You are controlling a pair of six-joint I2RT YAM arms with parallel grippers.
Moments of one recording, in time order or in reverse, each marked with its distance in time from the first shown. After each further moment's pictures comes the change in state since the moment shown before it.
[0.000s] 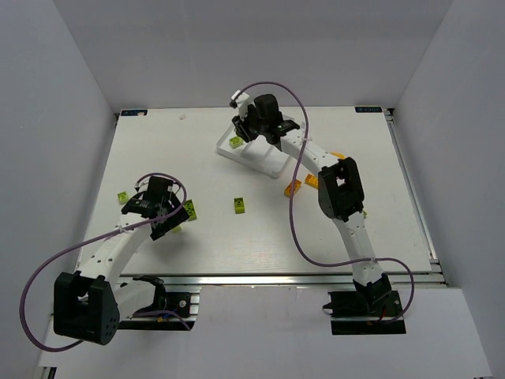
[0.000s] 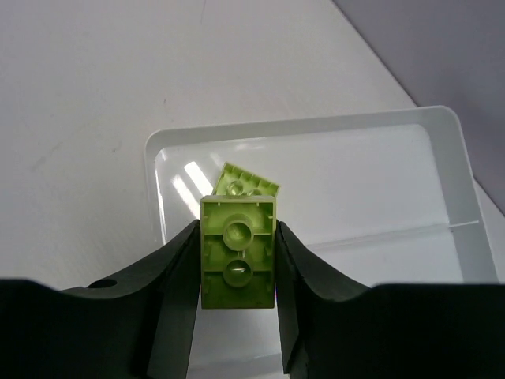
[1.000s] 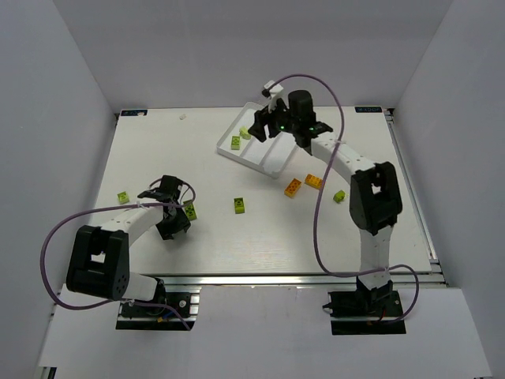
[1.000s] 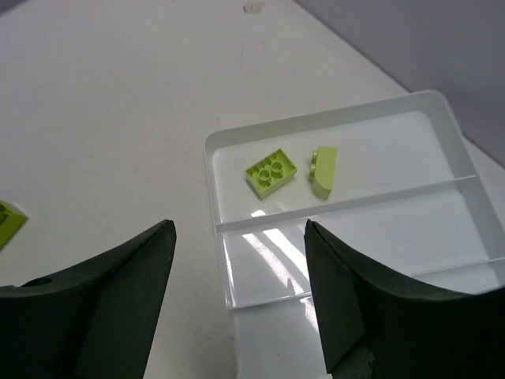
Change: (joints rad) left arm 0.000 0.291 -0.007 0.097 0.024 0.036; right arm -0.100 -0.317 -0.413 0.230 -0.183 0.228
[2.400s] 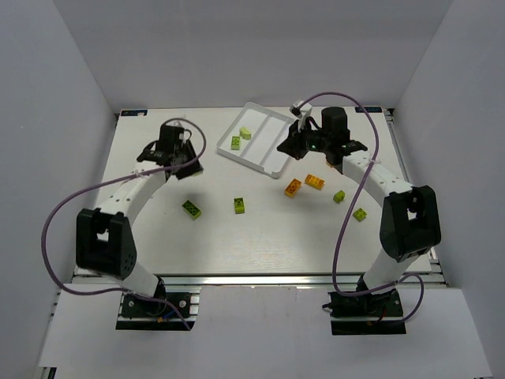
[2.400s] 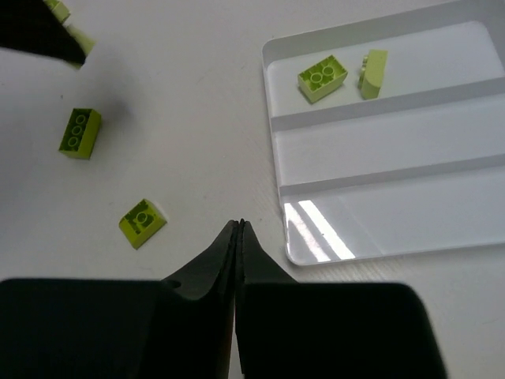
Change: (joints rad) left arm -0.016 0.101 0.402 0.110 0.141 0.158; right arm -0.134 -0.379 -0.434 -0.006 -0.227 -0.015
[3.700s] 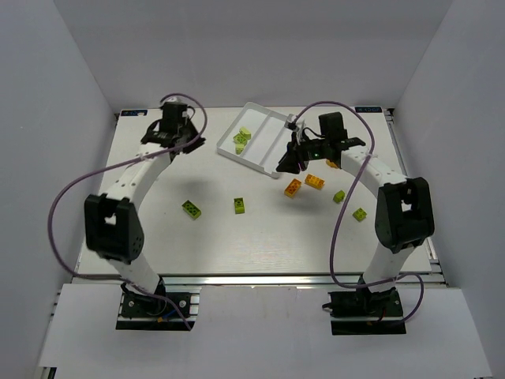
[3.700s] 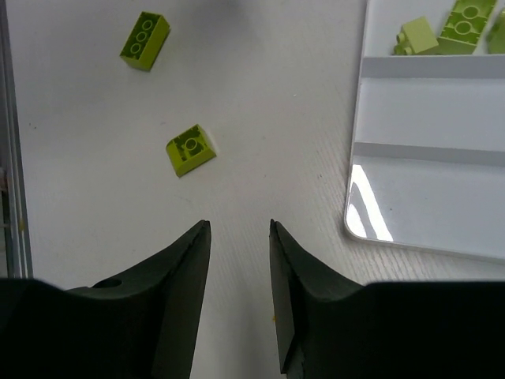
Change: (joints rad) left arm -0.020 0.254 0.404 0.086 0.023 -0.100; right arm -0.032 0.069 0.037 -0.282 -0.248 -0.259
